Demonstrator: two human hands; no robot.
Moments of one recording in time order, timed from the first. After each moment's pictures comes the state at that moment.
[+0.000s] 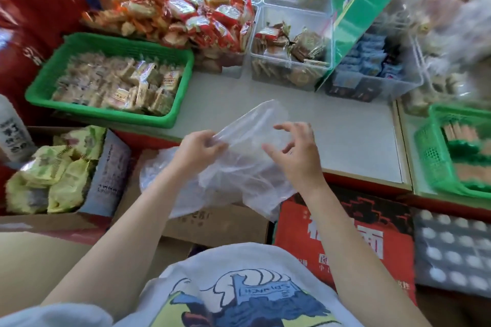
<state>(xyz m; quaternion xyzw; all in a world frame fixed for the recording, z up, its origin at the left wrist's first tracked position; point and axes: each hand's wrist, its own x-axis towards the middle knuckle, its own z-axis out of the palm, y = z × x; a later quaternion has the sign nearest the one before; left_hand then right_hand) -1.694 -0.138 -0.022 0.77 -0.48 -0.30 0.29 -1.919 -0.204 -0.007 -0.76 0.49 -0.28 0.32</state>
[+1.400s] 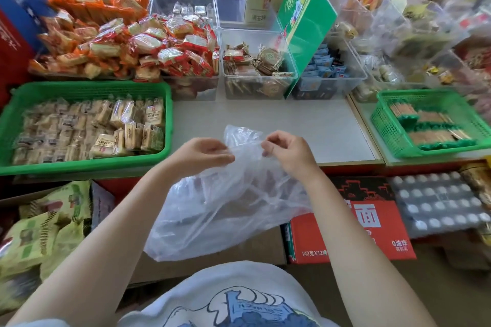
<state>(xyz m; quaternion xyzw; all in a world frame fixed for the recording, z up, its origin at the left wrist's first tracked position) -1.607 -0.161 0.018 0.59 -0.57 -0.52 0.24 -1.844 -0.183 0.030 -0.61 0.57 -0.31 0.46</state>
